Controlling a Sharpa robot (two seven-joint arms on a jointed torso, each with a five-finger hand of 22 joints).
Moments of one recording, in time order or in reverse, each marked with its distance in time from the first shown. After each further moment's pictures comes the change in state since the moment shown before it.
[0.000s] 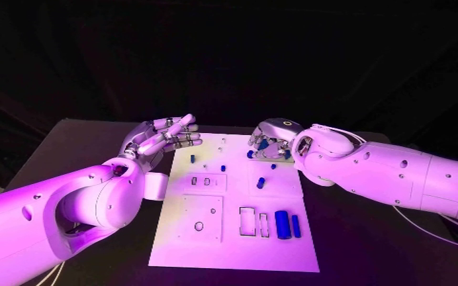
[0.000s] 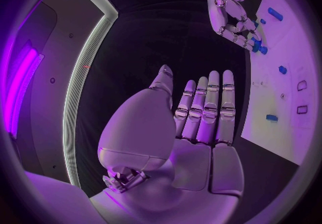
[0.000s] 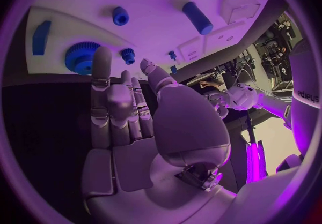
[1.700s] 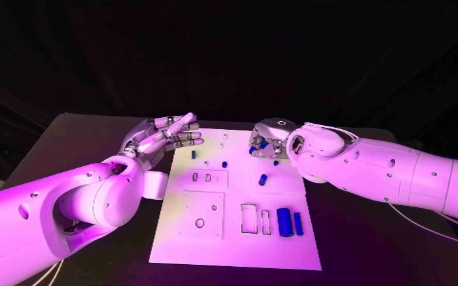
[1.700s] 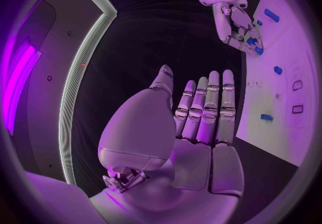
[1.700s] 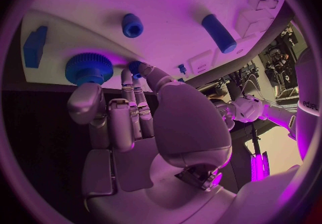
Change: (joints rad) left arm 0.005 -0.005 0.000 0.010 -0.001 0.015 -0.019; left_hand 0.004 0.004 -0.003 -0.003 0.000 0.000 0.000 -0.009 -0.001 0.000 0.000 -0.011 -0.001 0.003 0.004 -0.011 0.001 0.000 0.007 0.000 0.003 -0.002; right arm -0.004 0.043 0.001 -0.041 -0.075 0.054 -0.062; right_hand 0.039 0.001 0.151 0.071 -0.011 0.068 -0.018 0.023 0.022 0.046 -0.016 0.012 0.025 0.000 0.007 0.351 0.351 -0.060 0.013 0.011 0.531 0.641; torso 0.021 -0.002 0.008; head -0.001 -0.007
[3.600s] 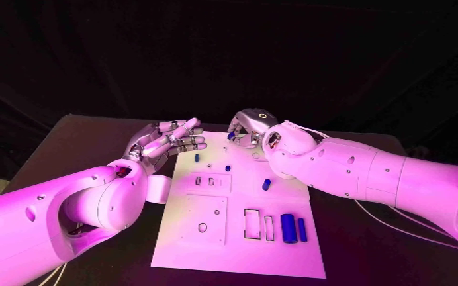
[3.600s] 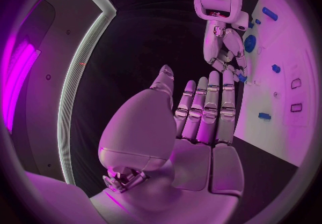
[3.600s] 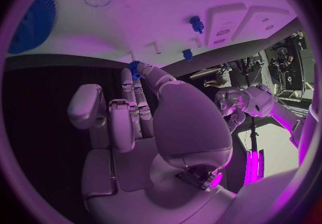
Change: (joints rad) left arm 0.002 0.011 0.000 -0.008 -0.001 0.004 -0.007; left_hand 0.004 0.004 -0.003 -0.003 0.000 0.000 0.000 -0.003 0.000 0.000 0.000 -0.004 0.000 0.000 0.000 -0.004 0.001 0.000 0.000 0.000 0.000 -0.001; right arm 0.002 0.205 0.014 -0.178 0.025 -0.209 -0.004; right_hand 0.009 -0.007 0.038 0.003 0.020 0.009 -0.002 -0.003 0.018 0.014 0.000 -0.009 -0.002 -0.004 -0.004 0.018 -0.001 0.000 0.000 0.000 0.031 0.042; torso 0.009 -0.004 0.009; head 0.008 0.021
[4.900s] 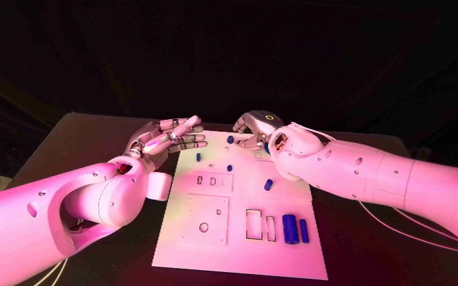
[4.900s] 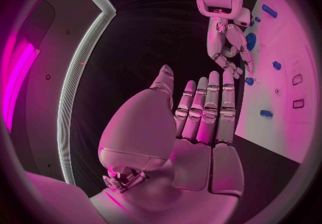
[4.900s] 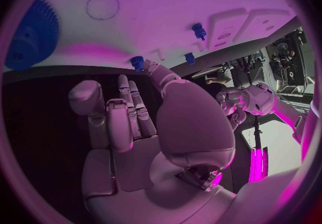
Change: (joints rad) left arm 0.011 0.000 0.000 -0.011 -0.004 0.008 -0.010; left_hand 0.000 0.000 -0.003 -0.003 0.000 0.000 0.000 -0.005 0.000 0.000 0.000 -0.004 -0.001 0.000 0.000 -0.004 0.001 0.000 0.000 0.000 0.000 -0.002; right arm -0.005 -0.036 0.001 0.020 0.040 0.005 0.007; right_hand -0.048 -0.064 -0.041 0.043 -0.022 -0.155 0.046 -0.024 -0.025 -0.163 0.046 0.009 -0.042 0.004 0.032 -0.010 0.001 0.000 -0.060 0.037 -0.053 -0.065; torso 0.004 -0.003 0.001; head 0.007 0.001
